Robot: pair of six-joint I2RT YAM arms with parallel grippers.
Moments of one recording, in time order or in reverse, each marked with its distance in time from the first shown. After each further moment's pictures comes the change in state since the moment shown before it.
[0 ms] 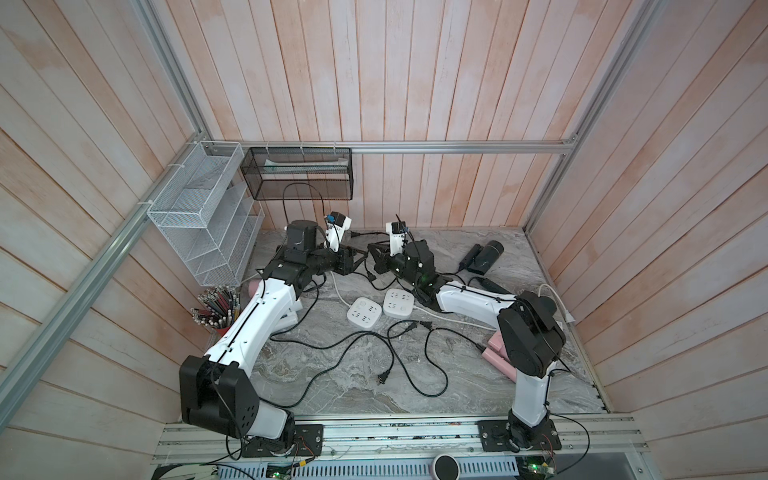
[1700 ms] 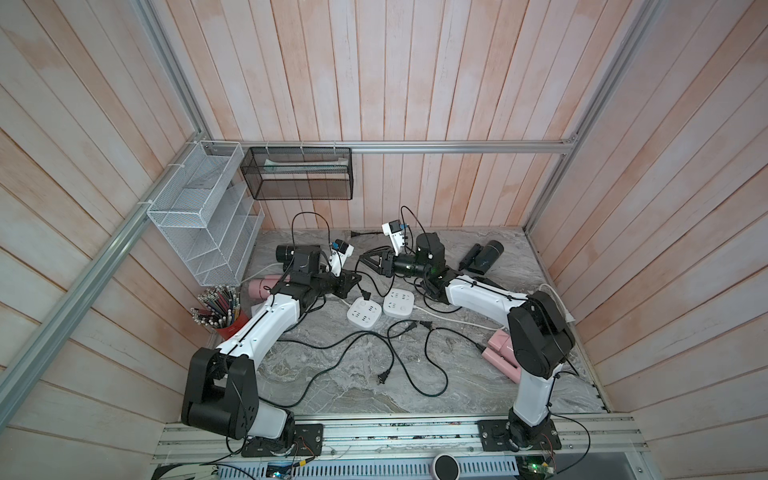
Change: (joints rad) left arm 0.007 0.010 -0.252 0.145 -0.004 0.100; right arm -0.061 -0.055 0.002 -0.097 -0.511 0.145
